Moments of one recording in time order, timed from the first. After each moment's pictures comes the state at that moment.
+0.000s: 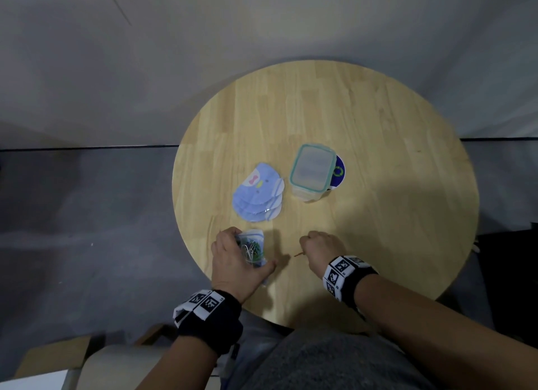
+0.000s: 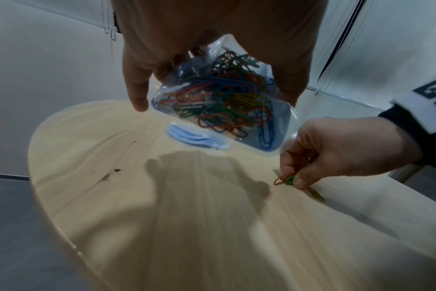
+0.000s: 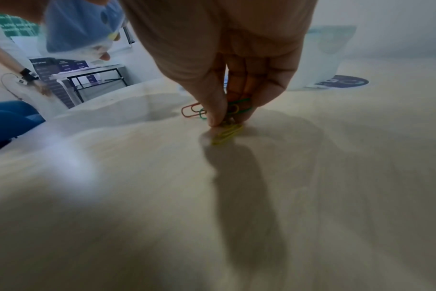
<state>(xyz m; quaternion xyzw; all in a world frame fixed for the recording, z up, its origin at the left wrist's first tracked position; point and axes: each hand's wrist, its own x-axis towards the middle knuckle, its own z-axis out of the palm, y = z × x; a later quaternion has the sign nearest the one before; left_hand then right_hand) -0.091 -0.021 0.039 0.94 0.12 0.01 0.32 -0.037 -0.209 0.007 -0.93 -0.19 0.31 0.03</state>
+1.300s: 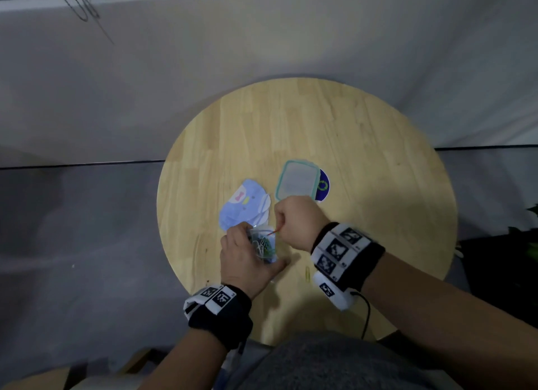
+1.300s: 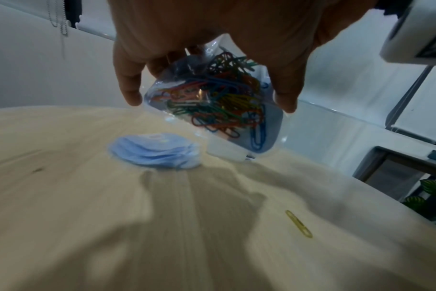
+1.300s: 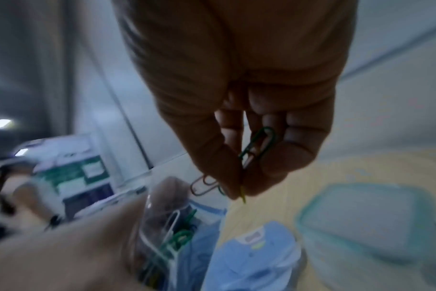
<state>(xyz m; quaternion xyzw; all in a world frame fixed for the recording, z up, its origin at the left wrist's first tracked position) -0.050 -0.058 0.044 0.94 0.08 -0.02 0.32 0.029 -0.189 0.128 -0.93 -0.13 0.24 0.26</state>
